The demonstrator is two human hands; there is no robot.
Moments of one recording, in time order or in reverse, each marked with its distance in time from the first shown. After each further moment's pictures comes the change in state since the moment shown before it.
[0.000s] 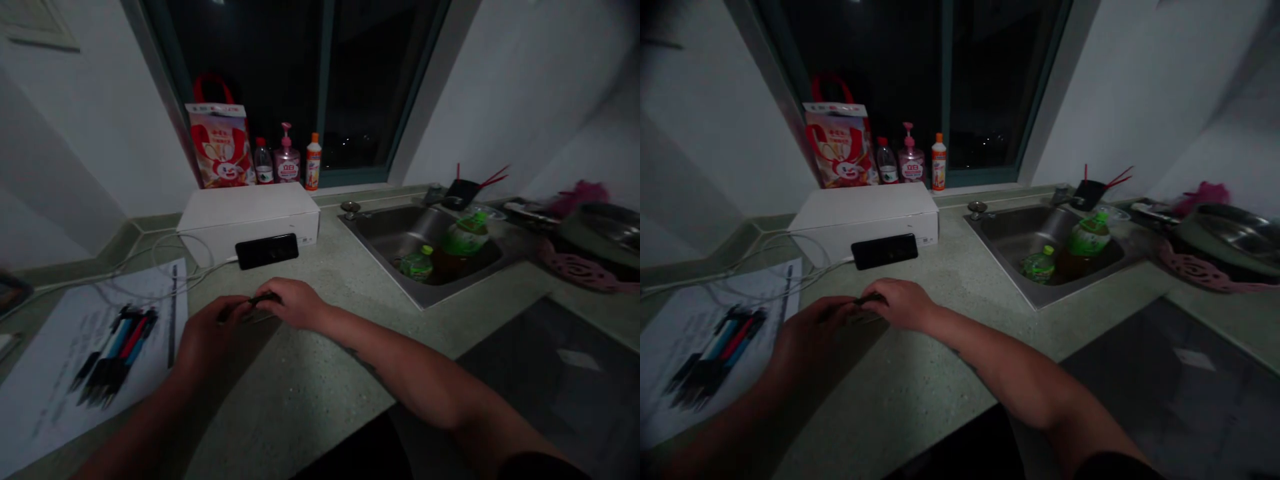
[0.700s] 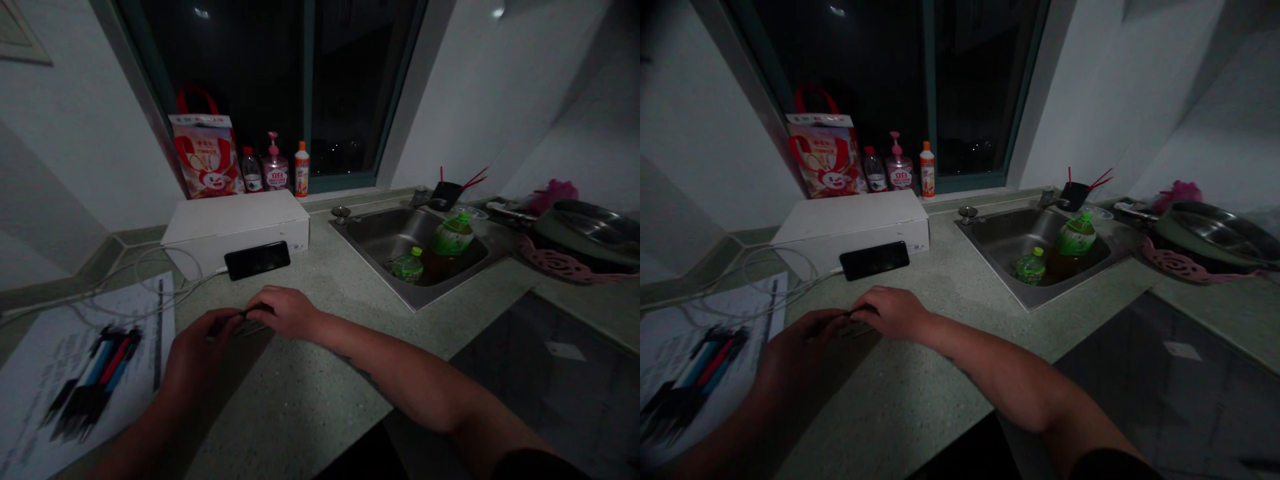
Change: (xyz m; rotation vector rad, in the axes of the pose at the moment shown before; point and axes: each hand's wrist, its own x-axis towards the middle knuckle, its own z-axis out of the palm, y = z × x) left_hand -0.002 -0.001 -0.001 0.064 -0.001 0.041; right_hand 0.001 0.002 -0.001 -0.038 0.009 -0.048
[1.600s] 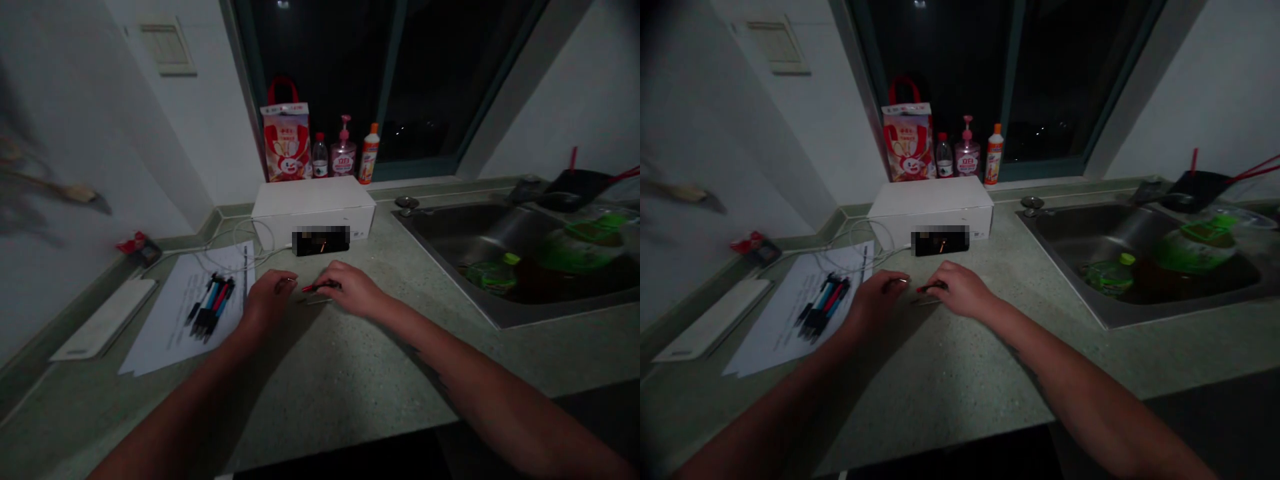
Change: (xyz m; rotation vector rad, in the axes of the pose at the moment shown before) left_hand 0.012 -0.019 -0.003 0.060 0.044 0.030; right_hand -0.006 0.005 -0.011 0.015 -0.026 -0.001
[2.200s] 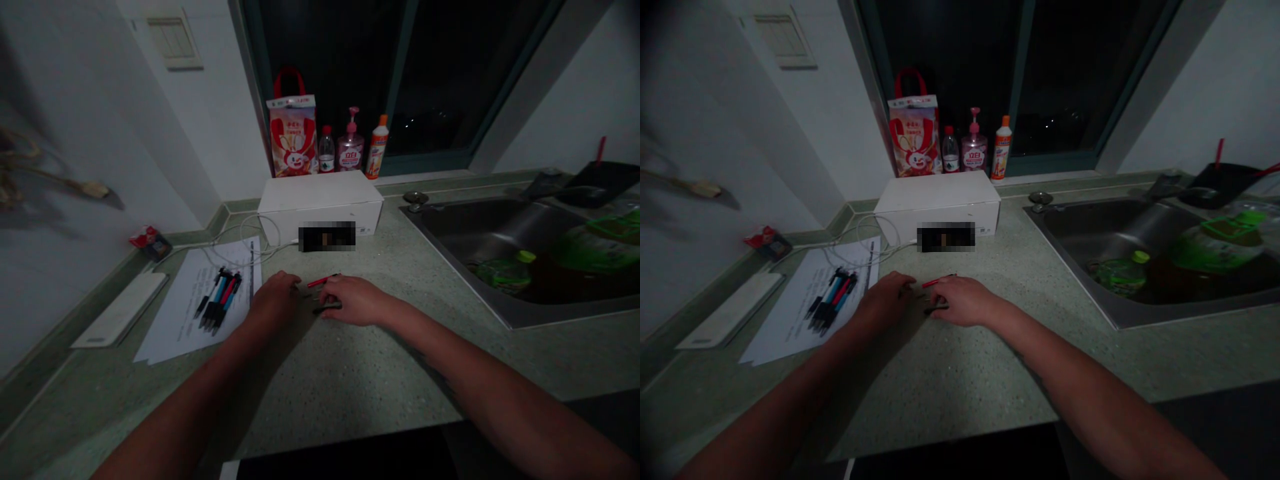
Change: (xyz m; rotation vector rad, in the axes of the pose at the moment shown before) left_hand -0.006 -0.012 0.004 0.372 -0.157 0.093; right_hand -0.006 -0.011 0.007 -0.184 -0.282 -0.047
